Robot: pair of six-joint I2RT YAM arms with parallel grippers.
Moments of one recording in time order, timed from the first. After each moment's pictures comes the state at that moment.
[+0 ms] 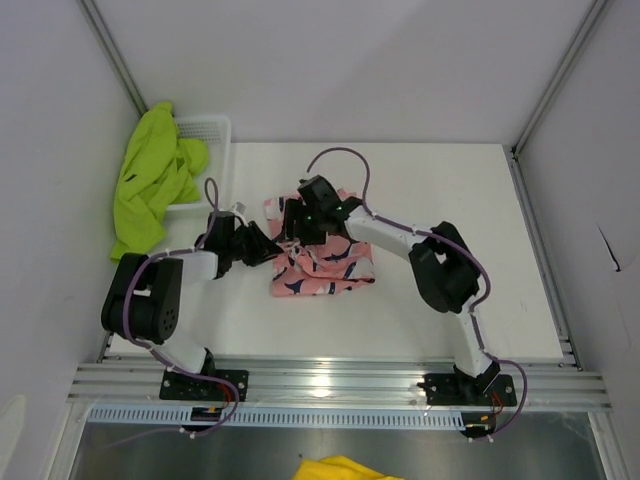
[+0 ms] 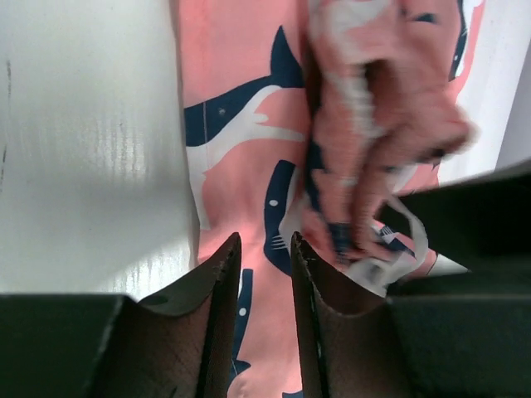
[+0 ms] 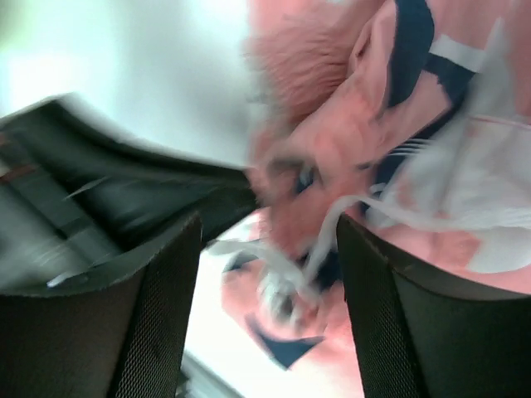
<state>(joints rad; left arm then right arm) -0.14 1.60 0.64 0.22 0.44 -0.73 0.79 2.17 1.75 -0.42 -0.09 0.73</state>
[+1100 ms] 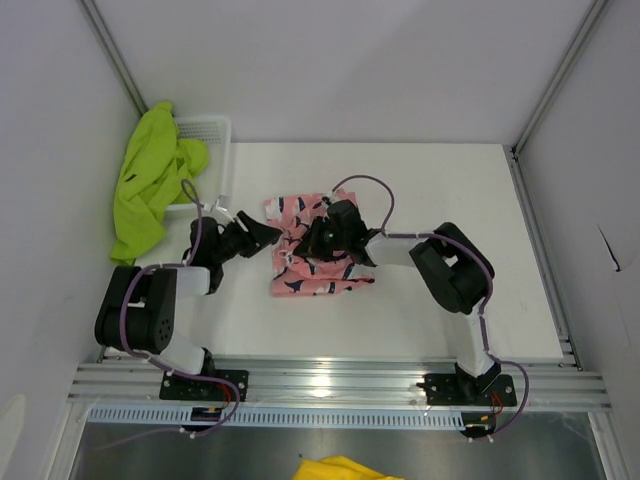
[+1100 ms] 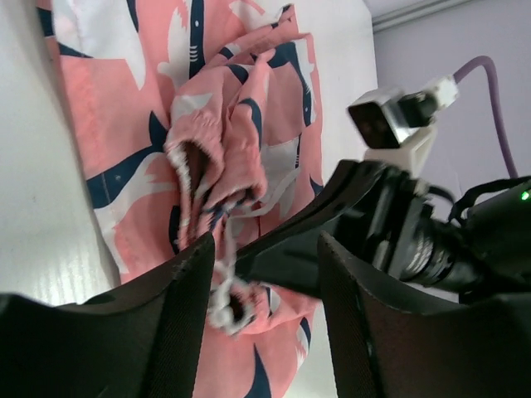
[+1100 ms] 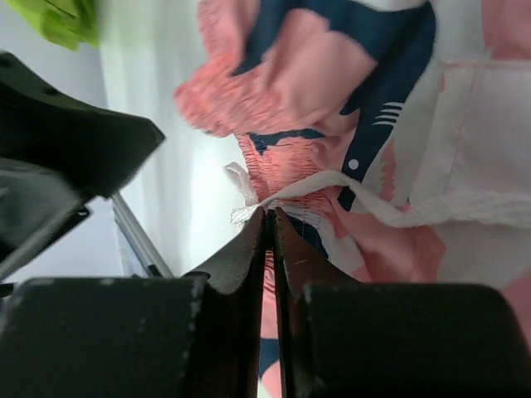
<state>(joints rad) -0.07 1.52 0.47 0.71 0.58 -0.88 0.72 2.05 1.22 0.28 -0.35 0.94</state>
